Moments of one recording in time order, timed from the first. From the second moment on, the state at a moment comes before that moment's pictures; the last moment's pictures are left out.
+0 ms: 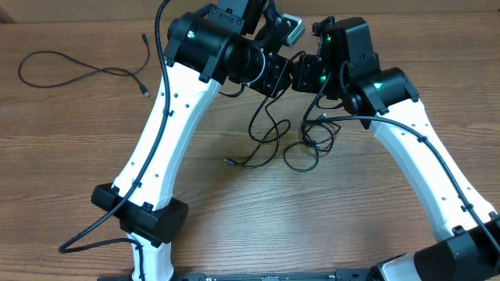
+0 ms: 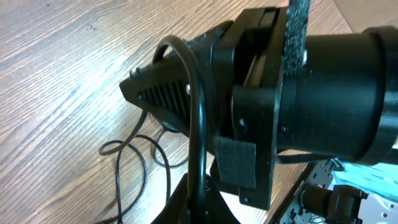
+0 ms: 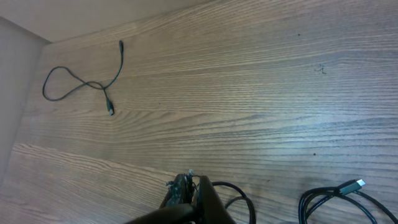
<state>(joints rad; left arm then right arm) -0.50 2.01 2.42 -1.43 0.46 -0.02 0.36 1.63 1.56 -0.70 -0.20 0.46</state>
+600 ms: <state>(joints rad) -0.35 1.99 2.42 -1.41 0.42 -0.13 0.28 1.59 1.58 -0.86 -0.29 0.47</state>
